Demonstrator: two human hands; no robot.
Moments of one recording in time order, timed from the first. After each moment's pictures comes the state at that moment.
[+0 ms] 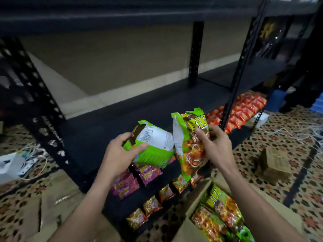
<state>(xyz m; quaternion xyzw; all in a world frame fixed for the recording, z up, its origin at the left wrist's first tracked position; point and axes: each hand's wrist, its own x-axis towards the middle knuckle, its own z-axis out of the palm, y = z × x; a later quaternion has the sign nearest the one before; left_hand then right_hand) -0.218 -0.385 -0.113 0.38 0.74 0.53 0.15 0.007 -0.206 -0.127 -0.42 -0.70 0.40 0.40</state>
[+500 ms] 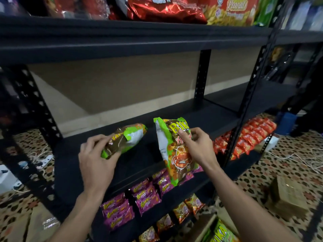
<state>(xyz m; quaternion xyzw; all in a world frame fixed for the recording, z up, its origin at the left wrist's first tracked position) -0.266 -0.353 -0.095 0.35 0.78 0.46 -0.25 -0.084 -0.141 -0.084 -0.37 -0.74 0.41 0.38</state>
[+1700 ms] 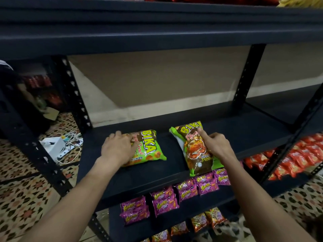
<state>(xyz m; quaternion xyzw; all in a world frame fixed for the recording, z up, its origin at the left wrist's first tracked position) -0.352 -0.306 -0.091 0.28 0.96 -0.02 -0.02 -0.174 -0.050 -0.109 -0.44 -0.79 0.40 0.17</state>
